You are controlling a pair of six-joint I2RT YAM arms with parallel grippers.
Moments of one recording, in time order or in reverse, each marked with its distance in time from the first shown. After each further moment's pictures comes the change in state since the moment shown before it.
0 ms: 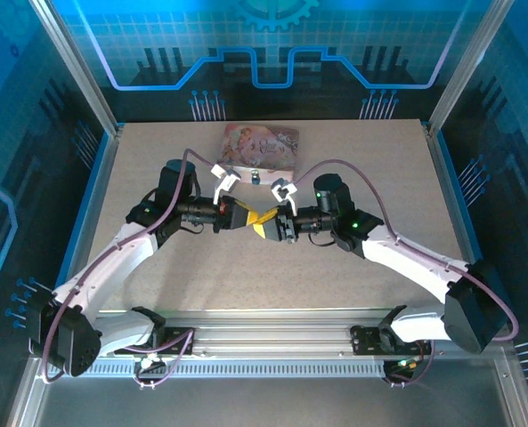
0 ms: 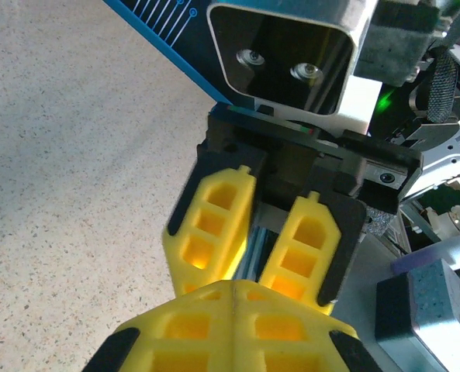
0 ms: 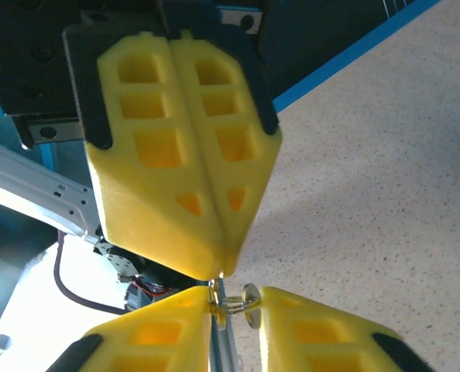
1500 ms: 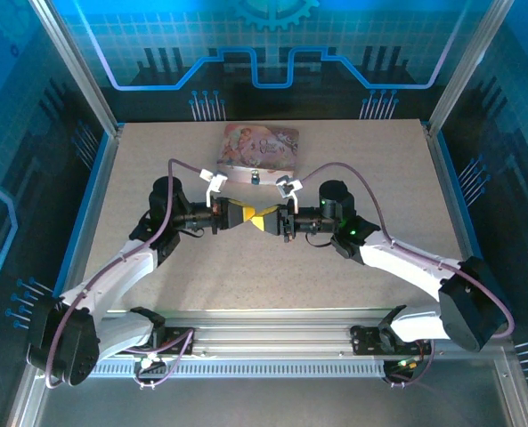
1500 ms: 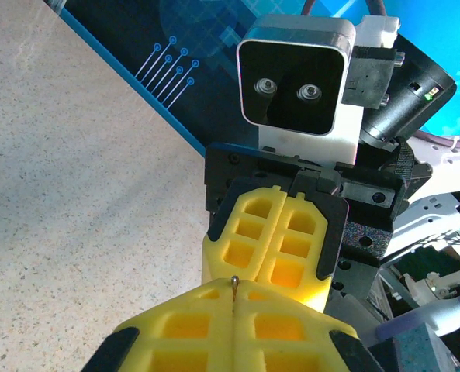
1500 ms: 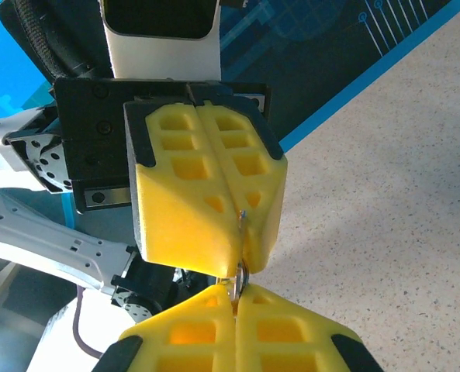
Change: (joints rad) left arm 0.040 -0.053 -0.273 0.586 0.000 -0.369; right arm 0.002 0.012 -0.101 0.297 0.044 0.226
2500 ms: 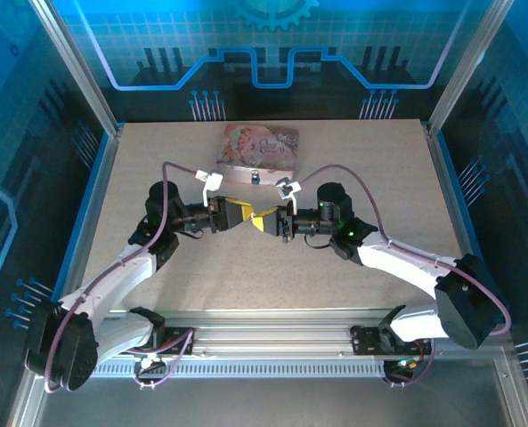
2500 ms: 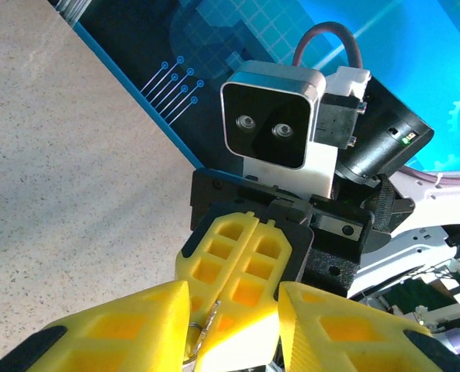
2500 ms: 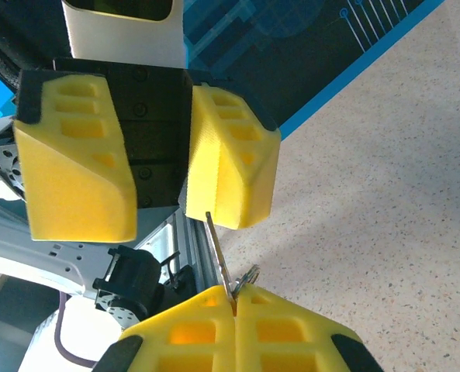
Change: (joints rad) left arm 0.006 -0.029 -0.041 0.073 -0.051 -0.121; right arm 0.002 0.016 -0.020 0.016 0.033 0.000
